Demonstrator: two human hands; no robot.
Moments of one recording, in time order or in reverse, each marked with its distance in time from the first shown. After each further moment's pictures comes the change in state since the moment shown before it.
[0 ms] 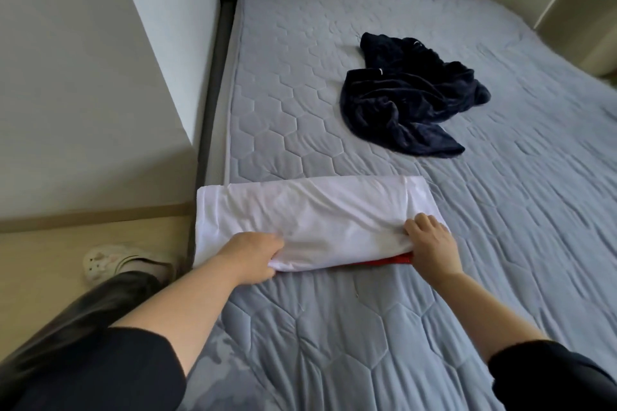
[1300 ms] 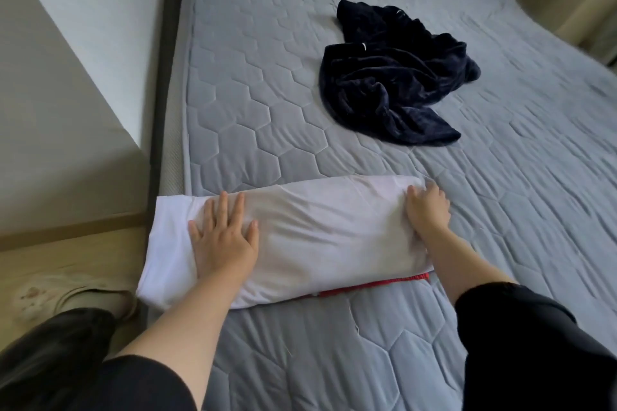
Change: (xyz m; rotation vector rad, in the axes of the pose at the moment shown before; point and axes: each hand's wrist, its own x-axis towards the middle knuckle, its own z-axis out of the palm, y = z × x) left_hand 0.086 -0.030 0.050 -0.190 0.400 -0.568; right_hand 0.095 0.036 0.055 0.392 -0.133 1.003
